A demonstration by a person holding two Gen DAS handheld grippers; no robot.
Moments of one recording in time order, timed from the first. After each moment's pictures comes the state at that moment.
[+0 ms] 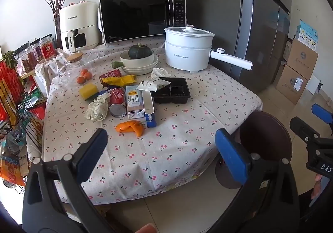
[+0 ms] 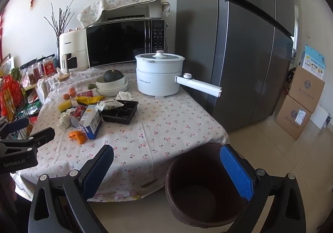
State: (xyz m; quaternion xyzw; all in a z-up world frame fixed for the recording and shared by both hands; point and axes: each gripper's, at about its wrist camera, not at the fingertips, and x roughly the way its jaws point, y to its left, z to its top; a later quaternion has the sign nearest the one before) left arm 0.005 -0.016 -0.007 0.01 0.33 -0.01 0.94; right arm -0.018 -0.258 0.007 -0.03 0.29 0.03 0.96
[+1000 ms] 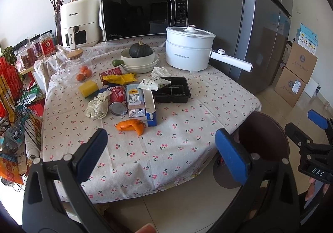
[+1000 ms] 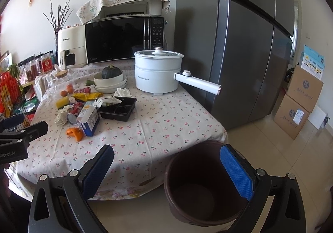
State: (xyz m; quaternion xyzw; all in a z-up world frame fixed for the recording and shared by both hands) left arm 0.004 -0.006 -0.005 0.00 0.33 -0.02 0.94; right arm -0.016 -0.254 0.004 -0.04 0.30 0.02 0.95
